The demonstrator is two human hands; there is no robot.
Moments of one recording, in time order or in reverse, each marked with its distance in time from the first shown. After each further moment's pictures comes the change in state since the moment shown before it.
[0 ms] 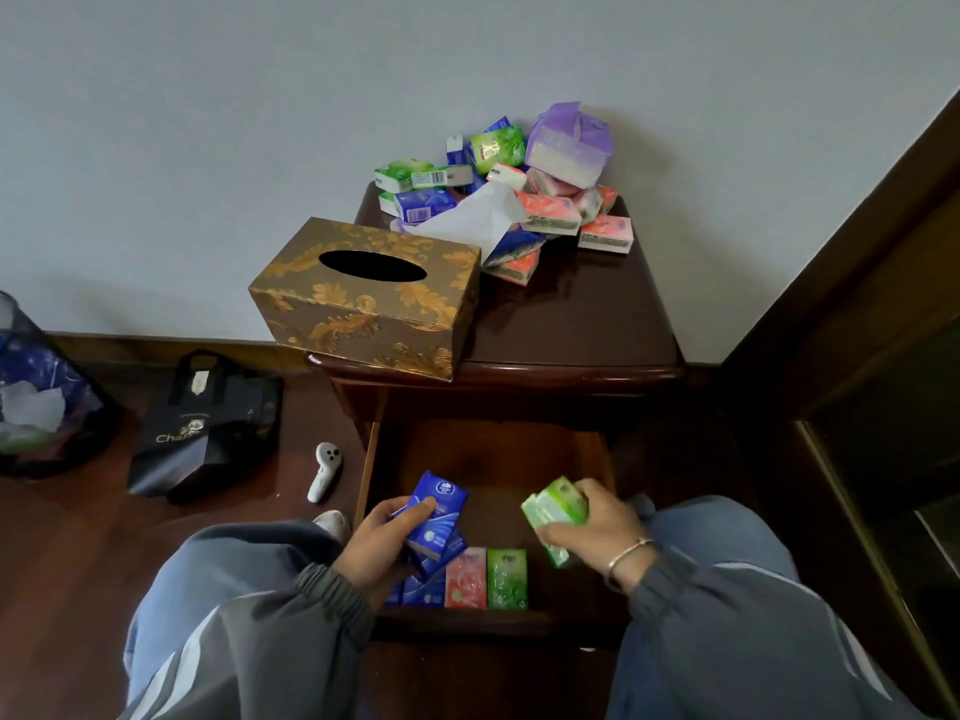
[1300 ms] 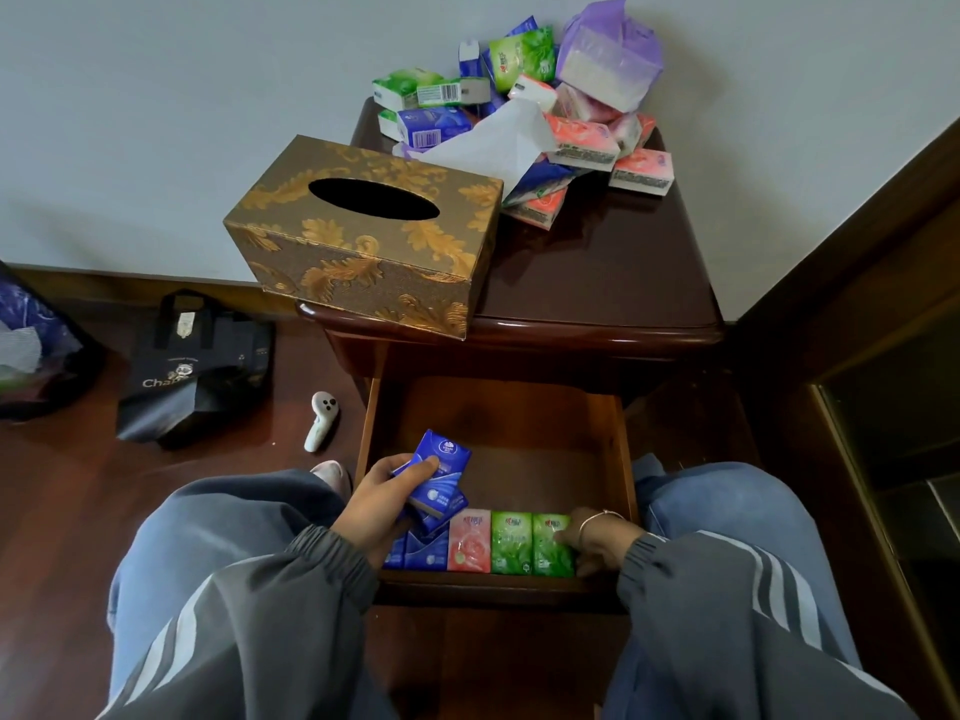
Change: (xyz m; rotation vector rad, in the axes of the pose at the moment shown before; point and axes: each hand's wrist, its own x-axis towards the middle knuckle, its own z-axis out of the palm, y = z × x) left_hand 0.037 -0.006 -0.015 0.054 0.036 -0.005; right_hand 0.062 0.048 0.076 -0.041 -0.458 0.507
